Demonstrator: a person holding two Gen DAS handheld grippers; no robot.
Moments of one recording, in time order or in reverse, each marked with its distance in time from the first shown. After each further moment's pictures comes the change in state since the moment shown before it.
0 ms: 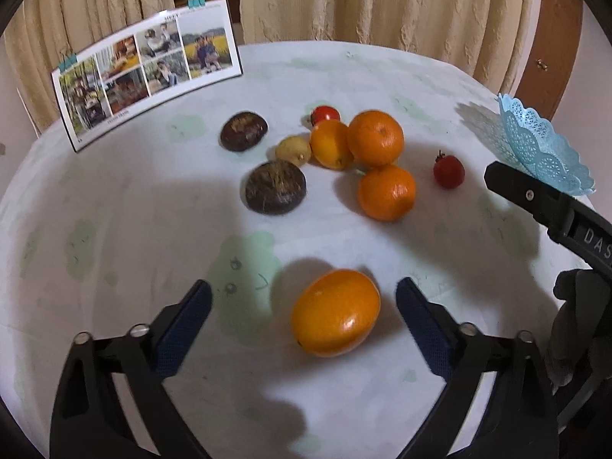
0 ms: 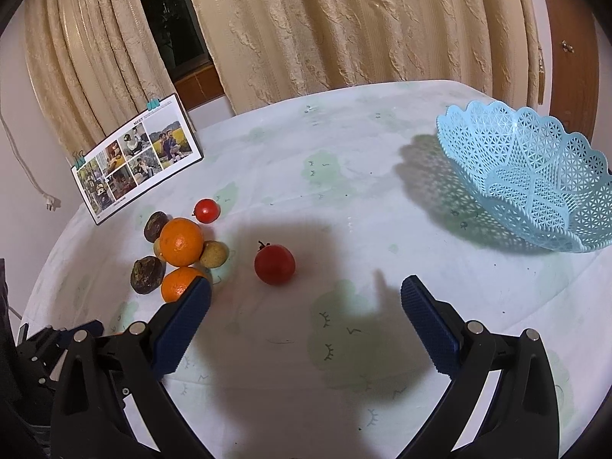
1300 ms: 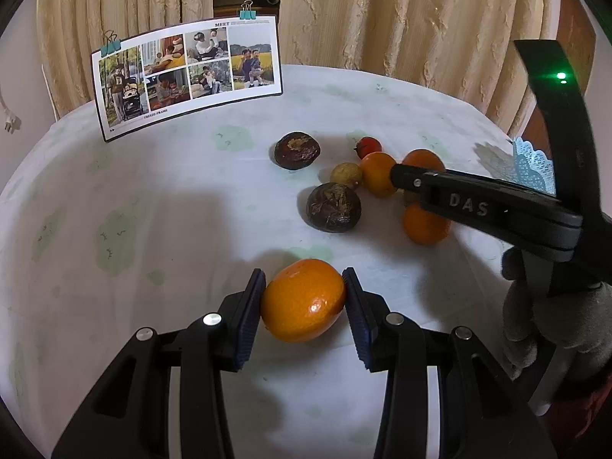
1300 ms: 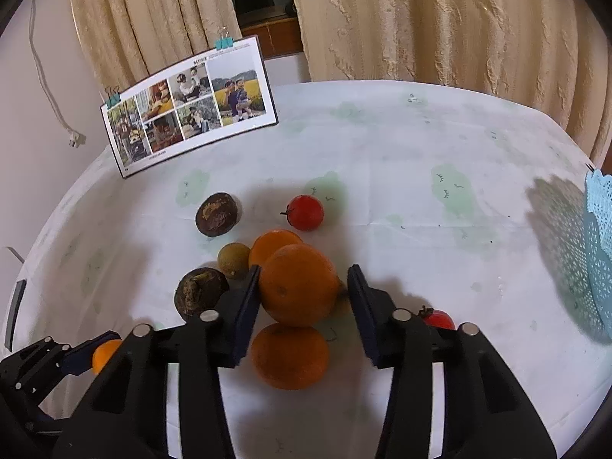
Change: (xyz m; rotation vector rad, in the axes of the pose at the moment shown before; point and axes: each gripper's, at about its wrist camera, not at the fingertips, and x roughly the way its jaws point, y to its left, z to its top) left arm -0.020 0.039 -0.006 -0.099 -0.098 0.007; right arm 0.068 0.097 0.026 -0.217 0.118 0.103
